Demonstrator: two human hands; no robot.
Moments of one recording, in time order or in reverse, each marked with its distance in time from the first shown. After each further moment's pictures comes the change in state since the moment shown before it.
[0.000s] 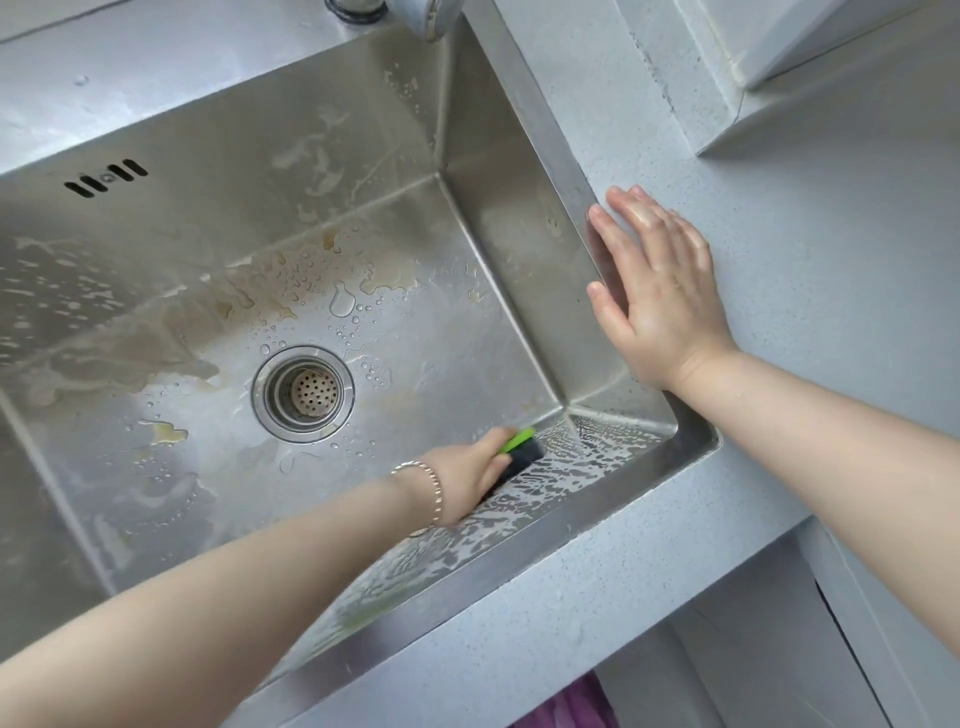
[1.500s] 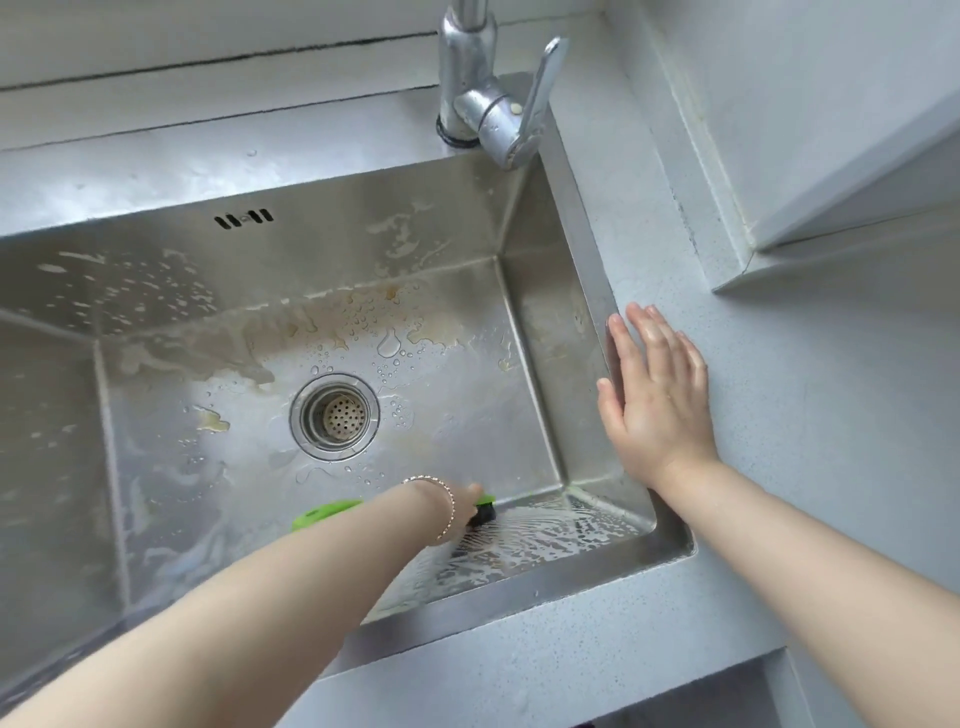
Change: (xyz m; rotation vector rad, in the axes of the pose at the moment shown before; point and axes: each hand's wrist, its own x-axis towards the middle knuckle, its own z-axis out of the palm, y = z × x) left_hand 0.016 0.015 -0.018 0.199 -0.188 -0.412; right_hand 0.003 -0.001 -0.001 -0.014 0.021 -0.055
